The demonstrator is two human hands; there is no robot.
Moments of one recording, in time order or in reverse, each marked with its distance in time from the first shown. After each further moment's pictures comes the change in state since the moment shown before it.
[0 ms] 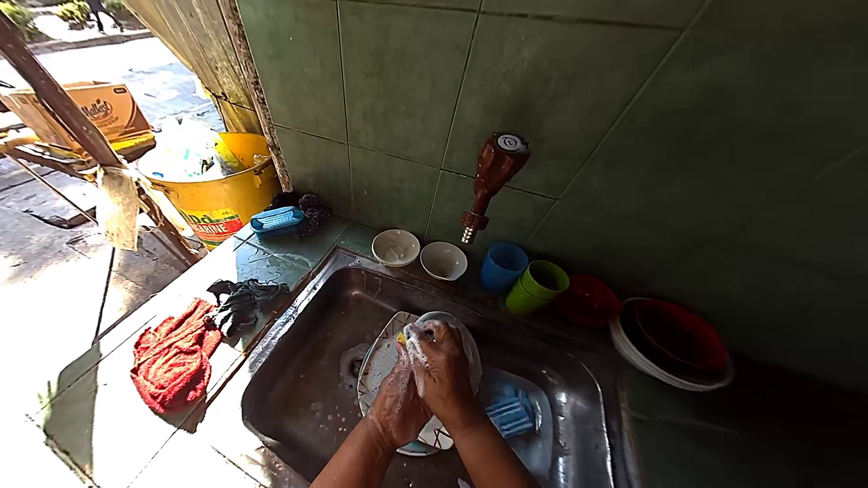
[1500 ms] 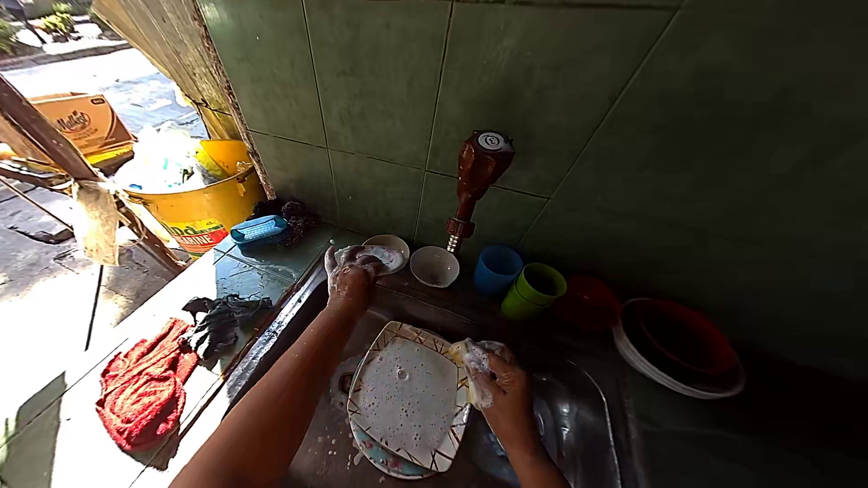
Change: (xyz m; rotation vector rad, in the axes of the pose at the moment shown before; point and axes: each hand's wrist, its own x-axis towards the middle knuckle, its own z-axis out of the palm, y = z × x) left_hand 0.128 0.143 -0.011 2.174 0.203 0.678; right_hand -0.016 0.064 -0.052 0.155 0.147 0.278
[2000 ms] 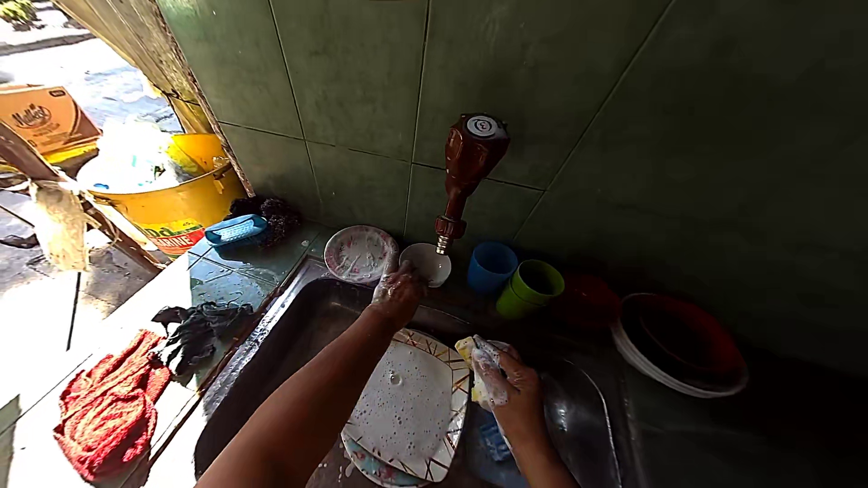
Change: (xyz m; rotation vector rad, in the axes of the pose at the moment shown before) left_hand 0.027 0.057 0.064 0.280 -0.414 0.266; right_hand 0.009 0.007 -0.009 0.092 0.051 0.125
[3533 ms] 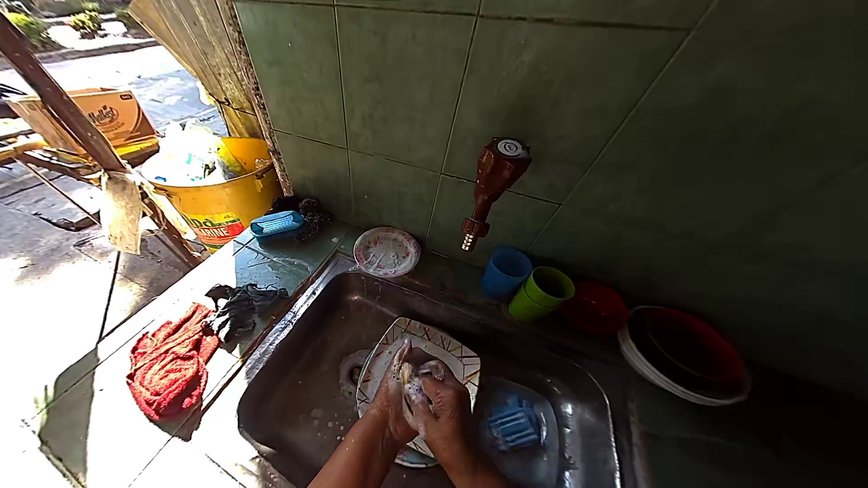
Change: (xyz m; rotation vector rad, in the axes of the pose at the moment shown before) left_hand -0.145 0.098 -0.014 -2.613 0.187 -0.912; right_hand -0.061 -0.045 0.062 -0.149 -0.255 -0.247
